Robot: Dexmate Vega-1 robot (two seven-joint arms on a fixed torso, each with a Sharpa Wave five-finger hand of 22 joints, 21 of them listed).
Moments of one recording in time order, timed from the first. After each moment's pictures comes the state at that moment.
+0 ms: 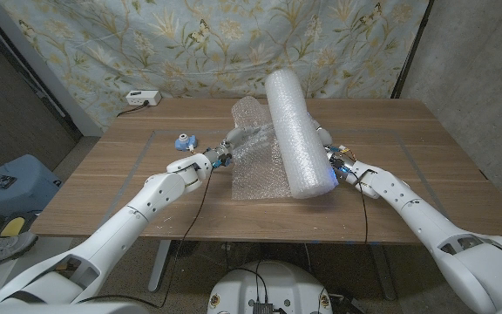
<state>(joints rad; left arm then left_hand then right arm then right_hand) 0.82 0.51 0.44 -1.58 -1.03 0.25 -0.12 0.91 0.19 0.65 -0.08 0.18 0.86 0.08 0.28 0.22 0.98 -0.09 0.46 0.42 1.09 -0.16 0.38 0.23 0.90 -0.03 0.60 0.21 -0.69 -0.41 -0.34 -1.08 1.17 -0.33 0.85 0.50 -0.01 0.22 -0.09 0.18 0.28 0.06 0.18 0.21 0.33 0.13 0.43 0.41 0.41 0.00 0.37 0.32 0.57 0.09 0.22 0.18</state>
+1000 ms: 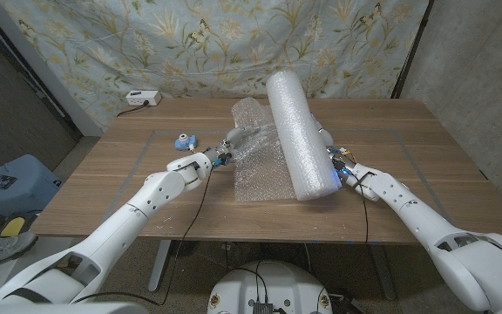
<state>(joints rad) 0.81 0.51 0.44 -1.57 -1.04 0.27 -0.12 0.91 0.19 0.65 -0.08 0.18 0.86 0.08 0.27 0.22 0.98 -0.09 0.45 0.42 1.09 -0.17 0.39 0.23 0.90 -0.04 0.62 0.20 -0.68 -0.39 -0.34 -1.01 1.16 -0.33 0.90 0.43 -0.04 0.18 -0.07 0.19 0.23 0.06 0.18 0.20 0.29 0.16 0.40 0.41 0.38 0.03 0.34 0.31 0.56 0.13 0.21 0.18</state>
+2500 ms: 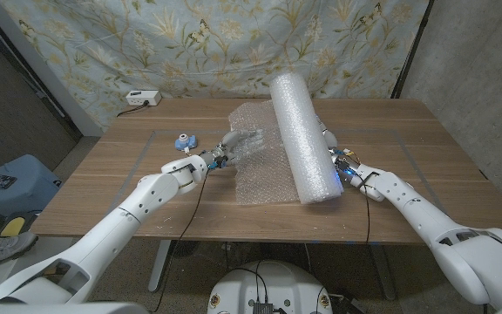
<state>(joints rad) 0.85 0.56 0.41 -1.64 -1.07 0.31 -0.06 0.90 0.19 0.66 -0.08 0.18 0.87 0.08 0.27 0.23 0.99 -0.09 0.44 0.43 1.10 -0.17 0.39 0.24 0.89 -0.04 0.65 0.20 -0.65 -0.40 -0.33 -0.95 1.15 -0.37 0.93 0.37 -0.05 0.16 -0.05 0.20 0.20 0.07 0.19 0.20 0.27 0.17 0.37 0.41 0.36 0.05 0.33 0.31 0.57 0.15 0.21 0.18</state>
